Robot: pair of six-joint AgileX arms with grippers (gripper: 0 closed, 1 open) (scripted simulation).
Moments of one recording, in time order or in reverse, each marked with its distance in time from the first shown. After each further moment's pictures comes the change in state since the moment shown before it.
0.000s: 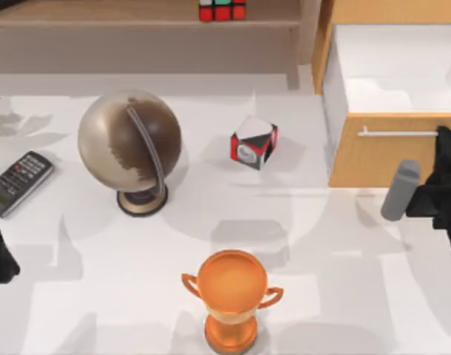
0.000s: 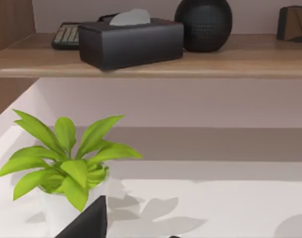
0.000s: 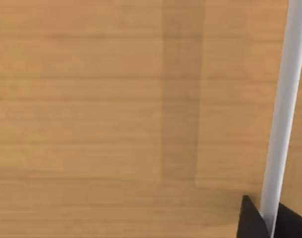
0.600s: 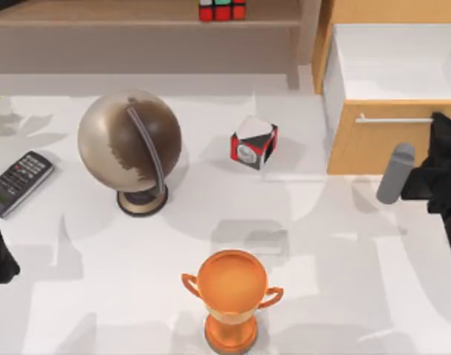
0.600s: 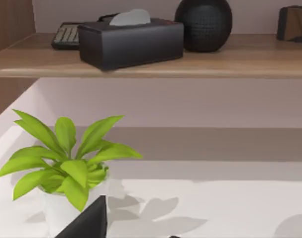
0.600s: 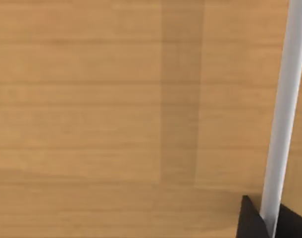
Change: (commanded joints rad) left arm 0.000 0.000 0.000 0.000 0.000 0.000; right arm -0.026 0.030 0.095 -0.067 -0.026 0.004
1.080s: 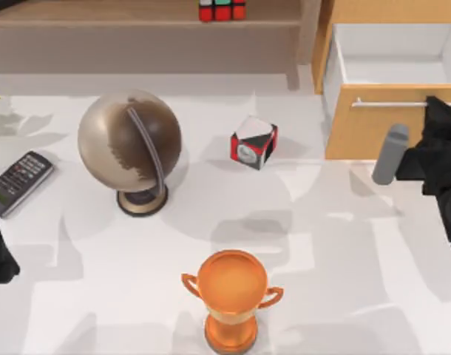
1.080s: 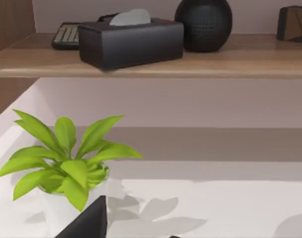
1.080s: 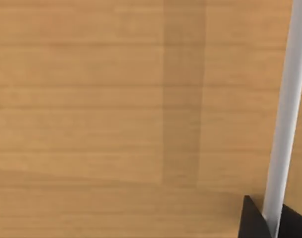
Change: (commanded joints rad) left arm 0.000 0.000 0.000 0.000 0.000 0.000; right arm -0.031 0.037 0.112 -0.079 -0.033 -0.001
